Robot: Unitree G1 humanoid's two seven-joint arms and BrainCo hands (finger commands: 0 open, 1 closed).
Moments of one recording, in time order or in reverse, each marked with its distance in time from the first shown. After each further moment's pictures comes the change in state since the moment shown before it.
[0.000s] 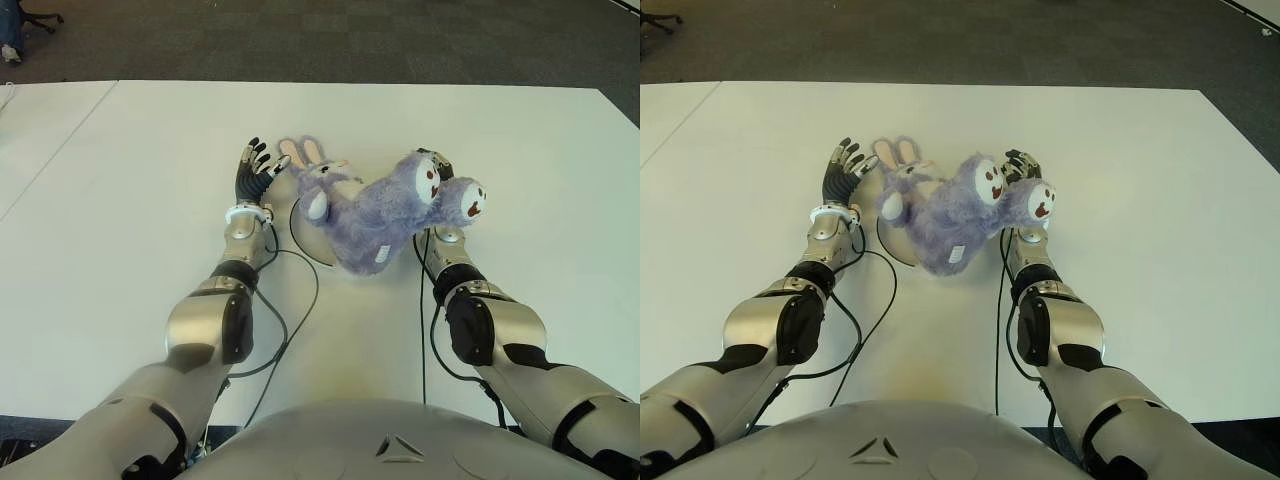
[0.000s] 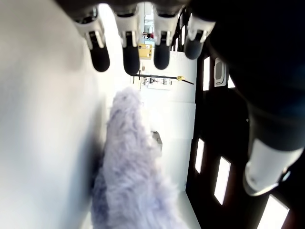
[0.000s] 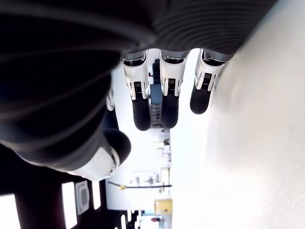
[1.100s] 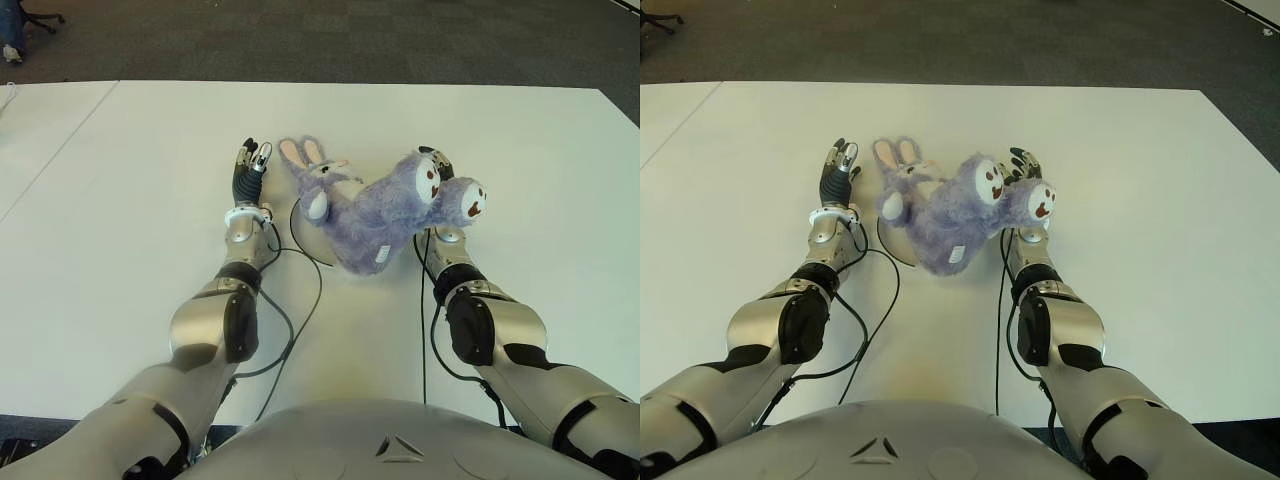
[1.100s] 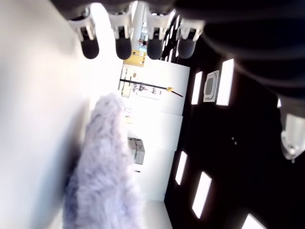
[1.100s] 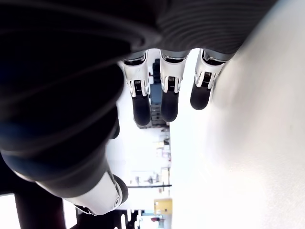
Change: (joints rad) left arm -0.004 -0.023 0.080 0.009 -0.064 -0.029 -0.051; right arm 0.000 -0.002 0.000 0.000 0.000 0.001 0.003
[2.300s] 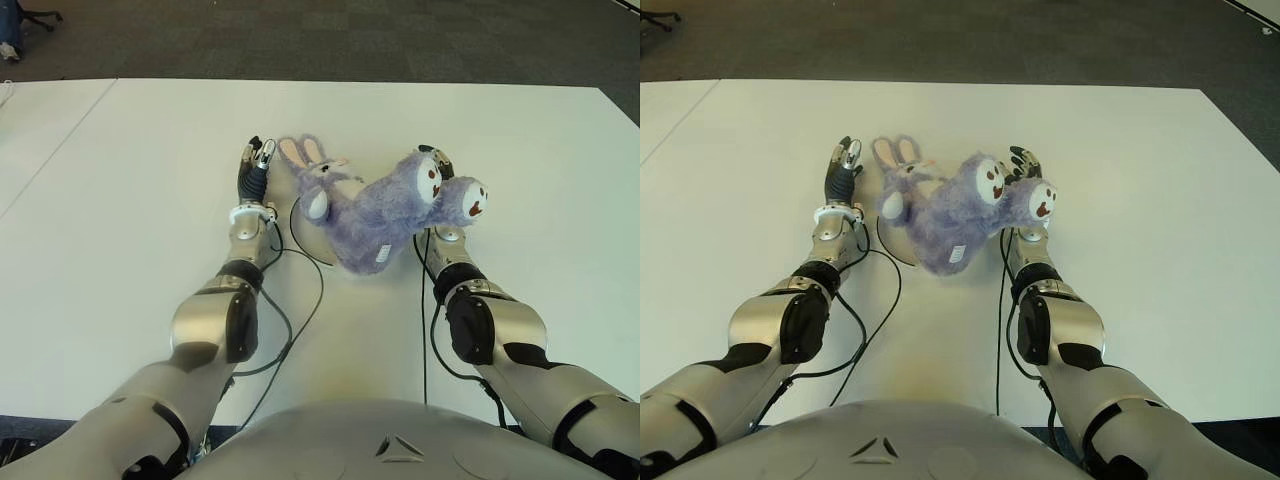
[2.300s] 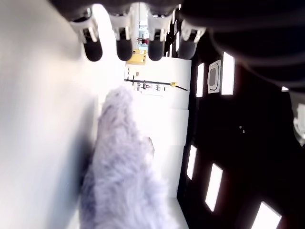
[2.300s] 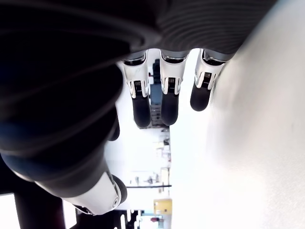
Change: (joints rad) left arm -0.015 0.000 -0.051 0.014 0.041 -0.036 0.062; right arm -0.004 0.000 -0.001 0.000 0.001 0.000 0.001
